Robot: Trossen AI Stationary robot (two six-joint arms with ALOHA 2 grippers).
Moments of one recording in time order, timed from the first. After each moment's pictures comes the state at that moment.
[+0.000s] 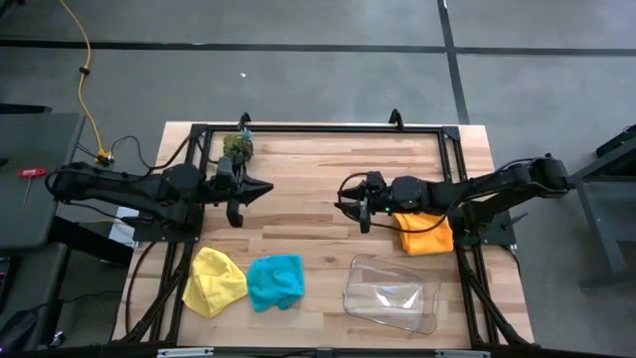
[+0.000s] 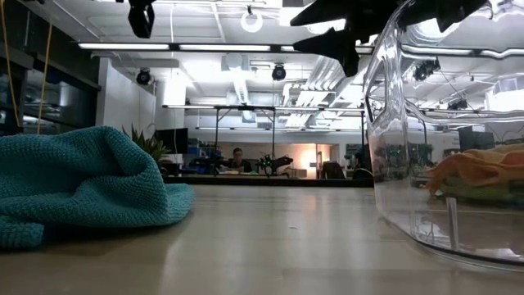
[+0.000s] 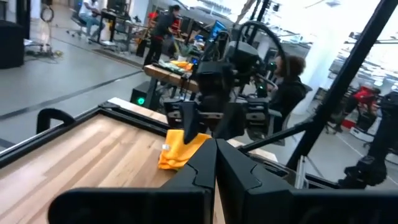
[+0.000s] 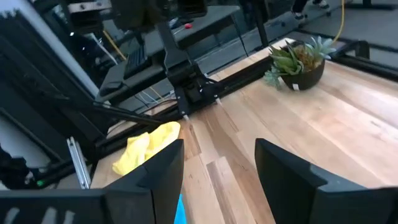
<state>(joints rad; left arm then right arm) 0.03 0.75 0.55 0.21 -0.20 -0.31 0.07 1.29 0.70 0.41 0.18 0.45</state>
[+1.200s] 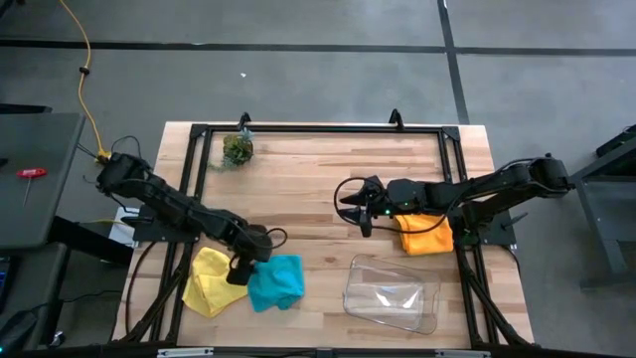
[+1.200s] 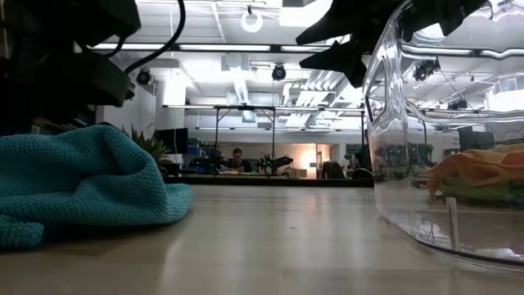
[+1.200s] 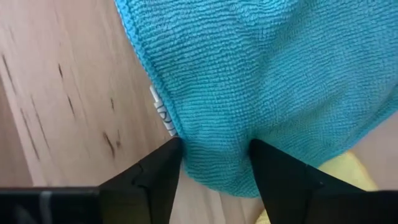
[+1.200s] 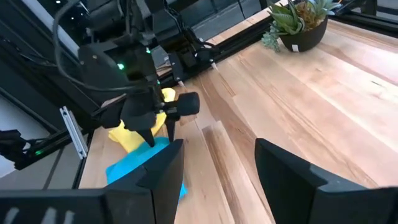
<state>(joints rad) -0.24 1.49 0.61 -0.36 0.18 -0.21 0.07 1.29 0.70 0.28 0.13 0.49</state>
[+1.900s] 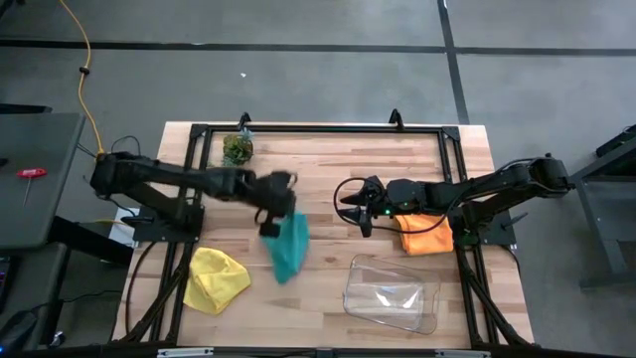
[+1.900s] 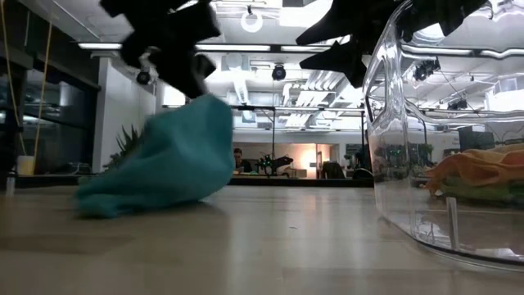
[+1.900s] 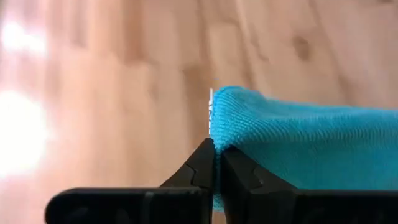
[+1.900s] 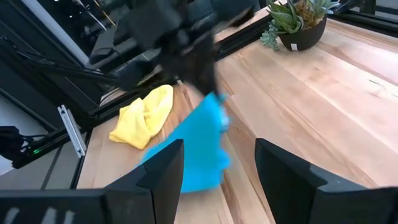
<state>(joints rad) 0.13 1.39 0.93 -0.46 -0.03 0.24 0.07 1.29 0.70 0.27 0.13 0.49</state>
